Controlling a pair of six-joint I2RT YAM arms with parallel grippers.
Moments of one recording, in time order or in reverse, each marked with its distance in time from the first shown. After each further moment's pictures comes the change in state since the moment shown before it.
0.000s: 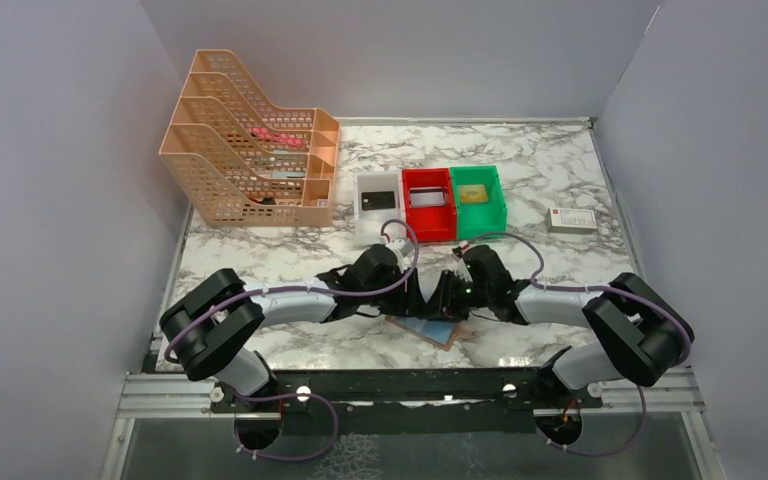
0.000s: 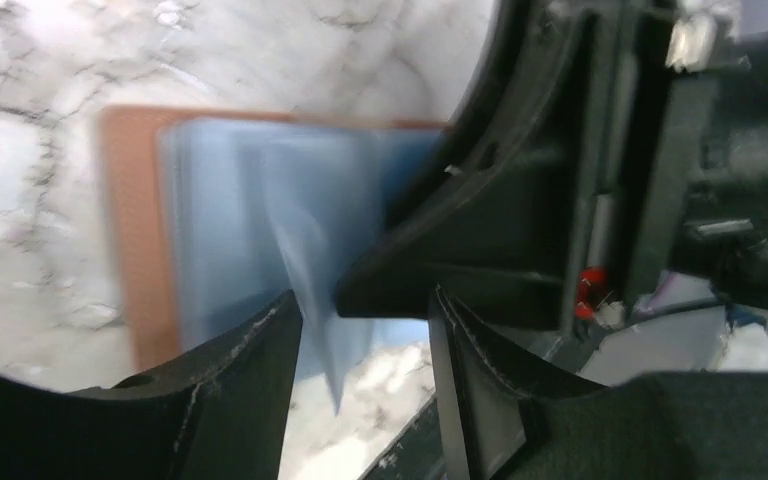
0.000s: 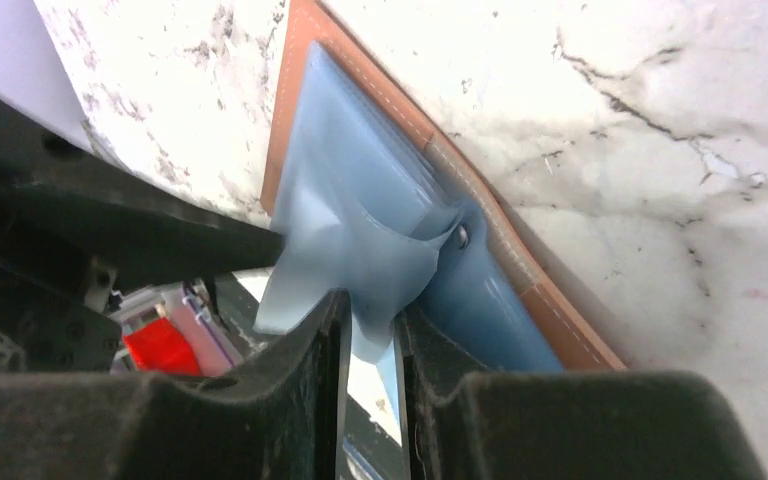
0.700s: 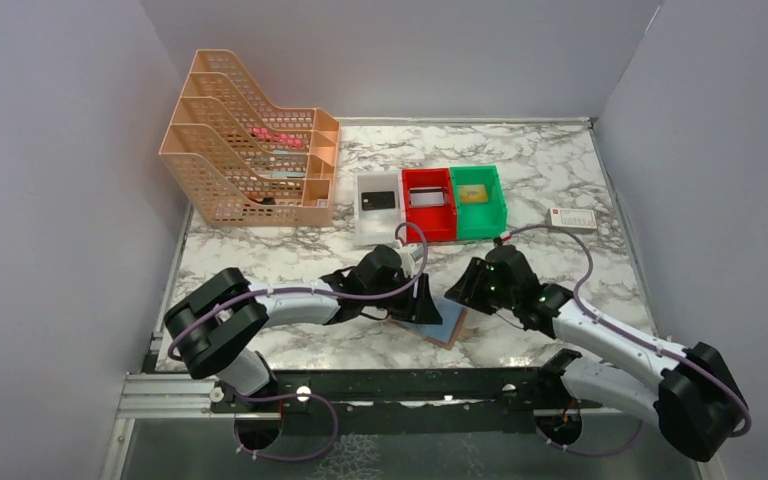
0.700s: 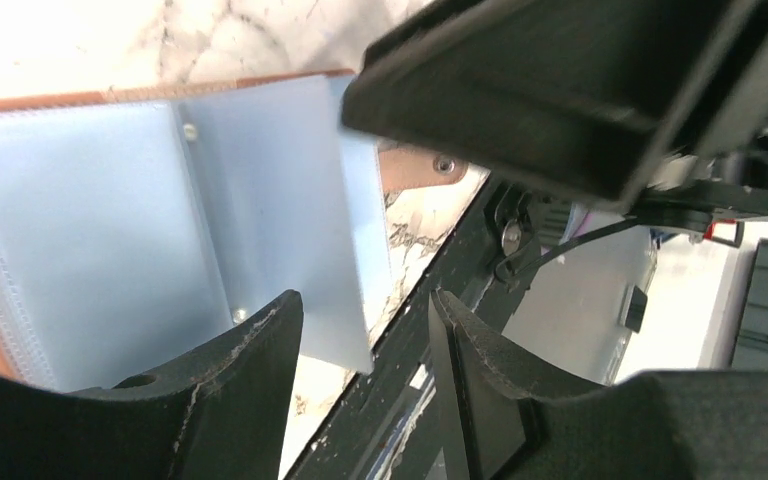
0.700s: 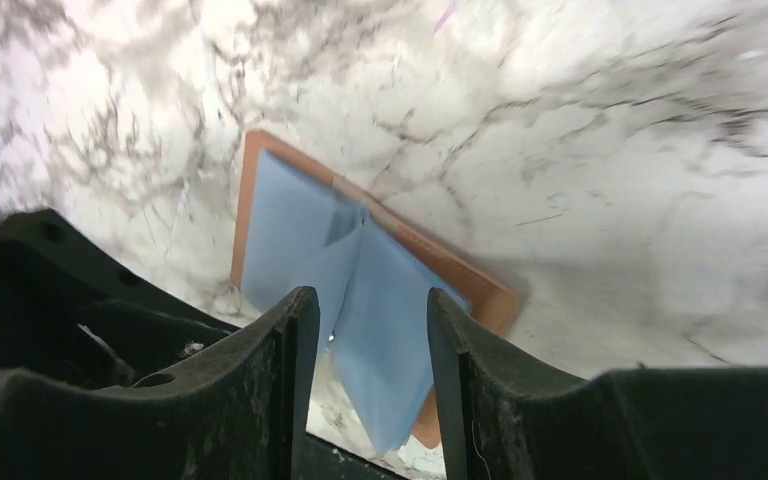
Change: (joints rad) left arm -0.041 -0.003 0.000 0.105 0.192 -0.028; right arm -0.002 -0.394 0.008 -0.386 0.380 0.001
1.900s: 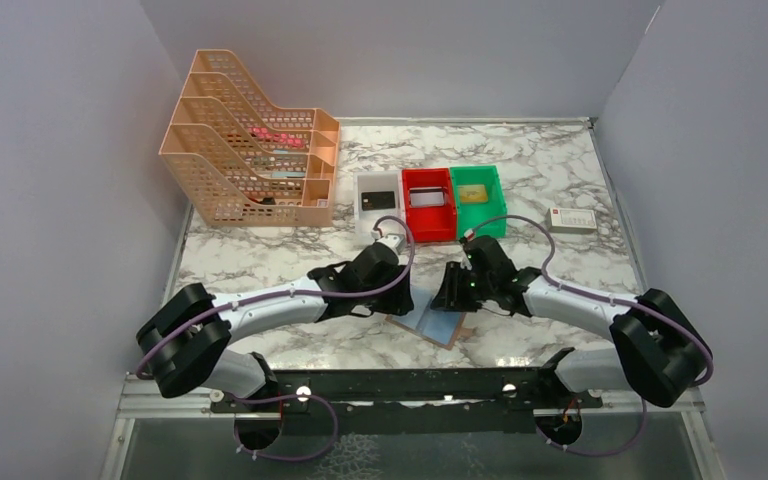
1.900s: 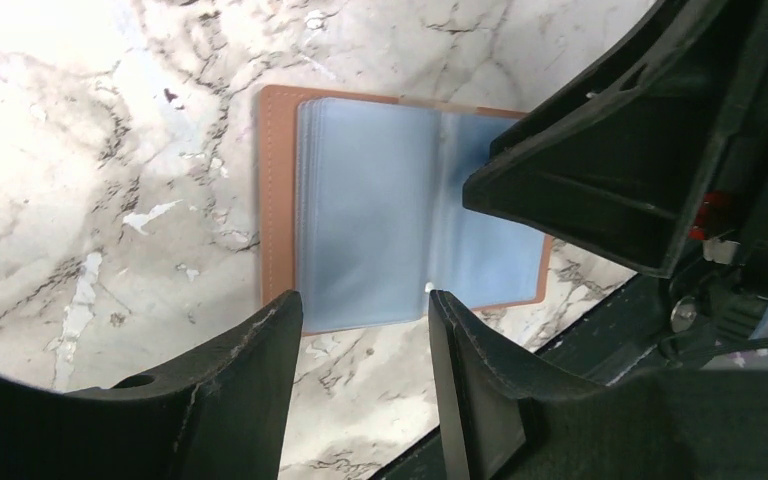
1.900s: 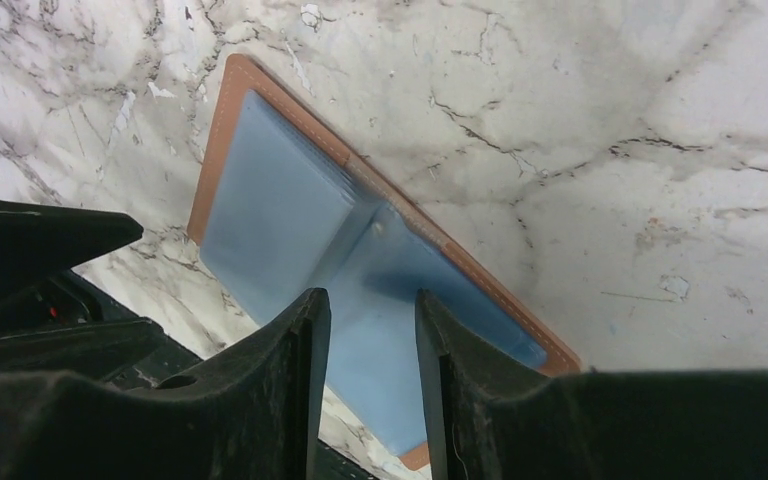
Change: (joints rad) left arm -0.008 -0.137 0.078 -0.424 -0.371 0.124; right arm -0.003 0.268 0.108 0.034 -0.157 -0.195
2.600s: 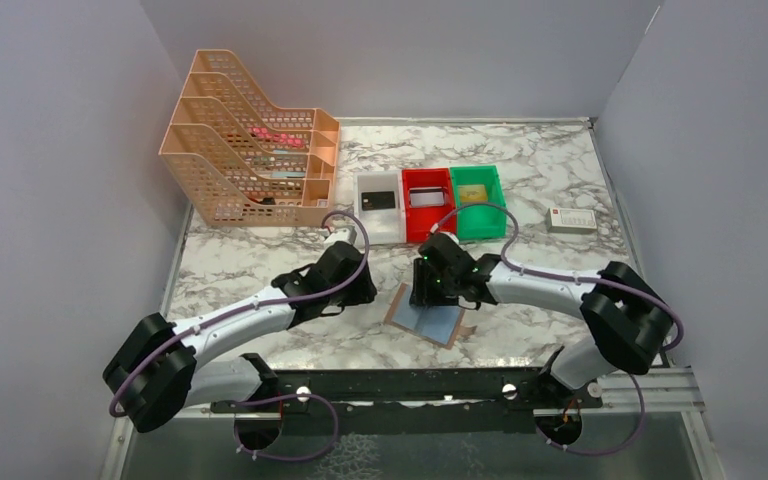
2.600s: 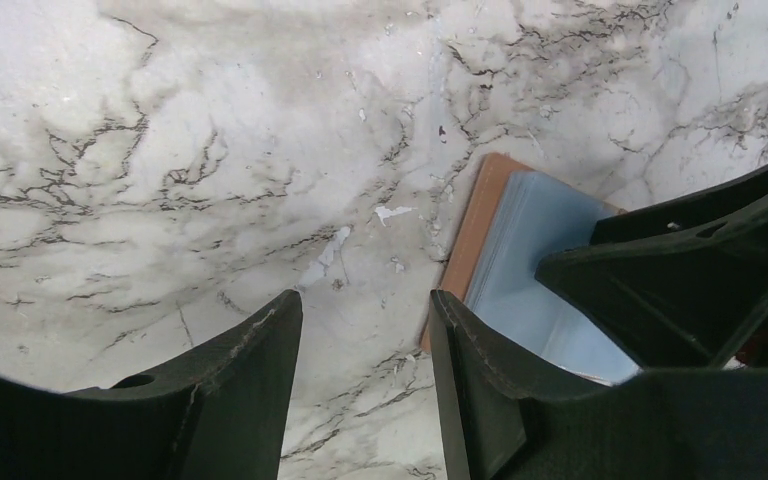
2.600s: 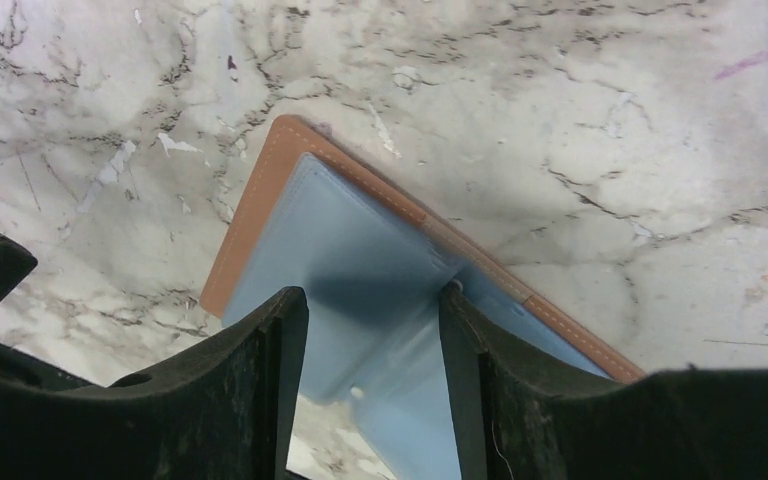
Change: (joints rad) left arm 0.138 -0.198 -0.140 -0.087 -0.177 -0.101; right arm 0.195 0.192 0.236 -0.136 0.247 0.040
